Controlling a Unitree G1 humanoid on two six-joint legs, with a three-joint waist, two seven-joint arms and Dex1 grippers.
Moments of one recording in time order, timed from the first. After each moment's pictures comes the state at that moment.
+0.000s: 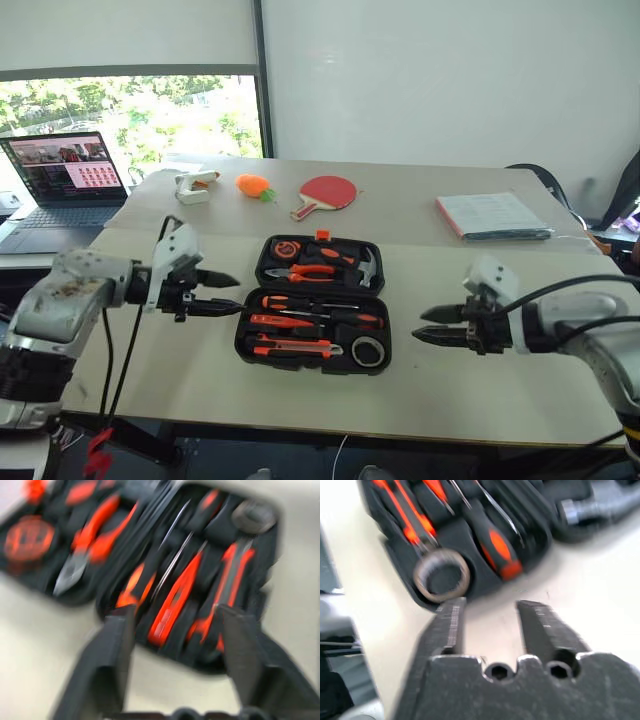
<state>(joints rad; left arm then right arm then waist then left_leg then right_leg) -0.53 0.97 -0.03 0.06 -0.36 0.56 -1.27 -0.30 -0.90 -0.09 -0.43 0.44 0.95 0.99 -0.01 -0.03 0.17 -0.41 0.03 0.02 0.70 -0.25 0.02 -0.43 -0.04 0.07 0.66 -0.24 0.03</state>
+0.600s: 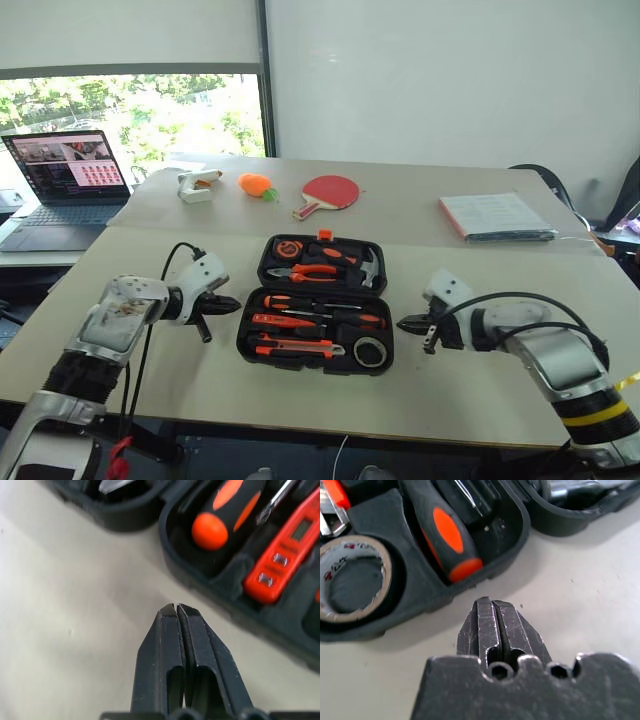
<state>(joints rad) -0.59 0.77 -0.17 0.20 -0.14 0.51 -1.04 -0.46 -0.73 0.18 -0.12 0.24 0.70 0.89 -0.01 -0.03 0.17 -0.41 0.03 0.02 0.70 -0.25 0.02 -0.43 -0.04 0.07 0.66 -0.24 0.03</state>
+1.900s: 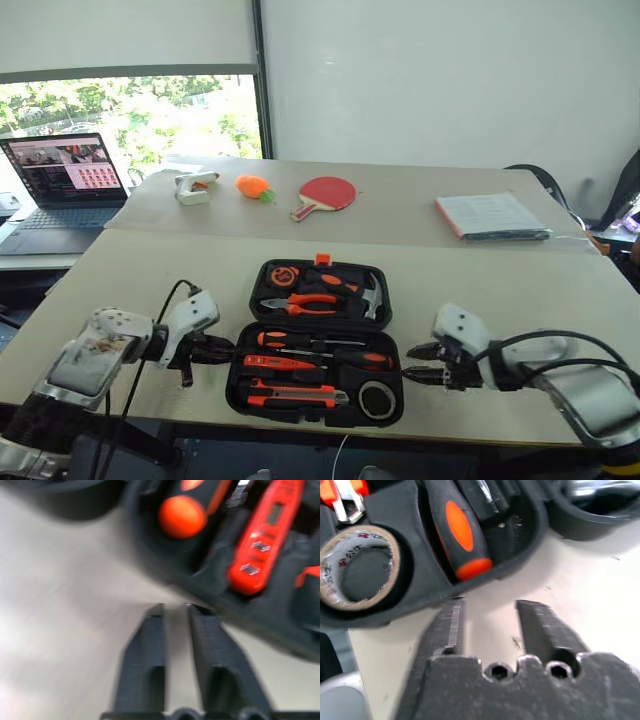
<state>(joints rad) -0.36 0.92 -0.07 0.02 -0.24 0.64 -1.19 -0.19 -0.89 0.02 -0.45 0.34 0.81 0.98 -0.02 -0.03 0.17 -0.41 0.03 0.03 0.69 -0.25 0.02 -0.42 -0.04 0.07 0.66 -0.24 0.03</state>
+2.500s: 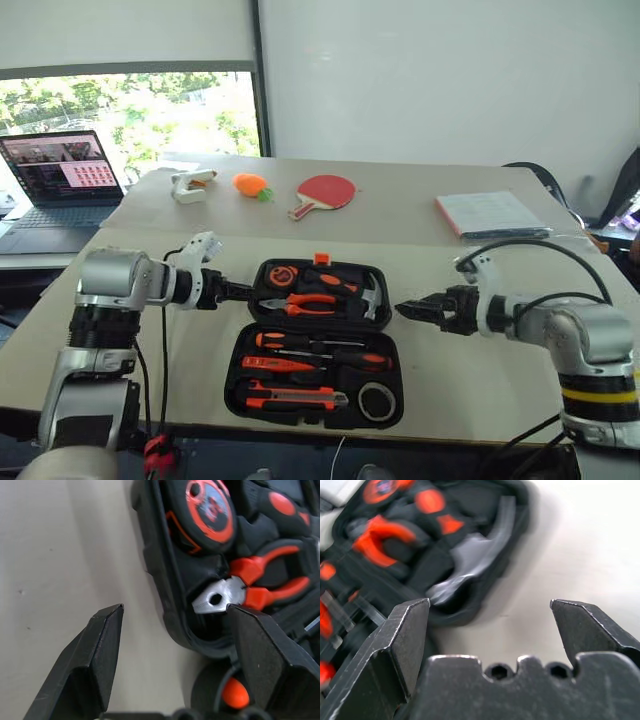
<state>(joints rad) -0.86 0.63 0.06 0.25 -0.36 1.49 -0.79 -0.57 -0.60 -0.19 -0.08 0.54 1.31 0.66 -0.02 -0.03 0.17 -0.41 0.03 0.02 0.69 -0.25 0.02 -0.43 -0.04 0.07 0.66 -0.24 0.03</state>
